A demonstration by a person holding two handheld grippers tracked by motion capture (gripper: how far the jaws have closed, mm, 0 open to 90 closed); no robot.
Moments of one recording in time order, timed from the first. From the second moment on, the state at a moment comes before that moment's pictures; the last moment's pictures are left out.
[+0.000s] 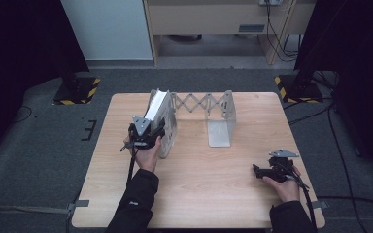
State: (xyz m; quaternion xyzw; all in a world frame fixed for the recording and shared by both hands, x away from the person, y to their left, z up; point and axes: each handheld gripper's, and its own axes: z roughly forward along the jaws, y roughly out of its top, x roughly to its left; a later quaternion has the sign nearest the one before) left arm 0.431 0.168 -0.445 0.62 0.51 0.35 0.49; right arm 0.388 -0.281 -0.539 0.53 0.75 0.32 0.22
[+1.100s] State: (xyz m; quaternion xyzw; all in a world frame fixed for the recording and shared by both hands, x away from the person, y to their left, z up) left arm 0.418 0.167 -0.472 0.63 0.51 0.33 0.47; right arm 0.388 -0.281 -0.539 0.53 0.75 0.32 0.22
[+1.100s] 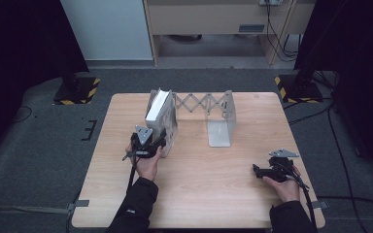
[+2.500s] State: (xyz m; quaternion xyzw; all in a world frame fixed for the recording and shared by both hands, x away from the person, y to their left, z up) left arm 0.419 0.164 -0.468 0.66 0.49 0.28 0.50; right arm 0.389 -0.280 -0.539 0.53 0.75 0.32 0.22
